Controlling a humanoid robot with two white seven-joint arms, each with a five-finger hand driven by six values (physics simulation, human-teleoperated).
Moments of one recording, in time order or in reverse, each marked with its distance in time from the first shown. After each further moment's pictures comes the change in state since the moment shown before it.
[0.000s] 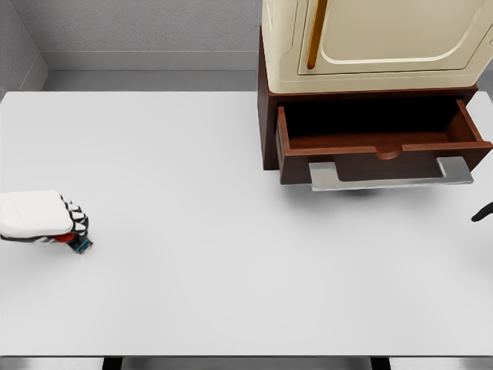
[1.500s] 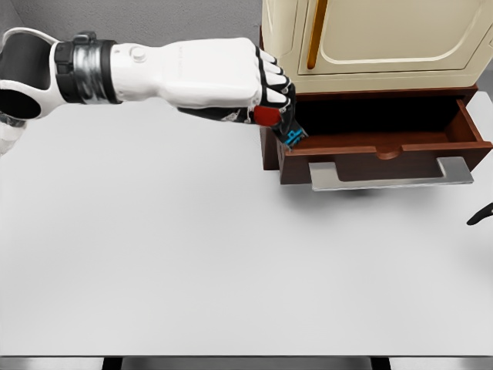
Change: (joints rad) left arm -0.508 -0.660 0.010 0.031 0.309 -0.002 -0.016; right arm 0.000 0.001 0.019 -0.001 0.000 0.000 0.000
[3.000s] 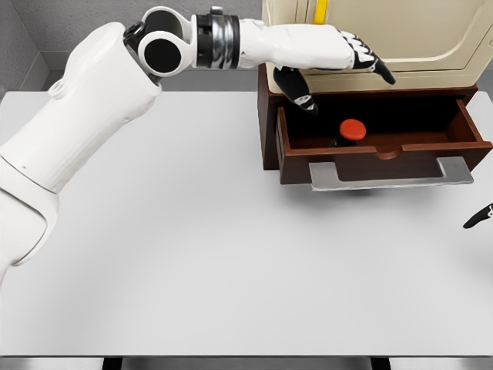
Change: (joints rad) left arm -0.084 -0.464 0.019 0.582 -0.007 -0.001 -0.181; right arm 0.000 0.001 0.015 0.000 0.000 0.000 0.000
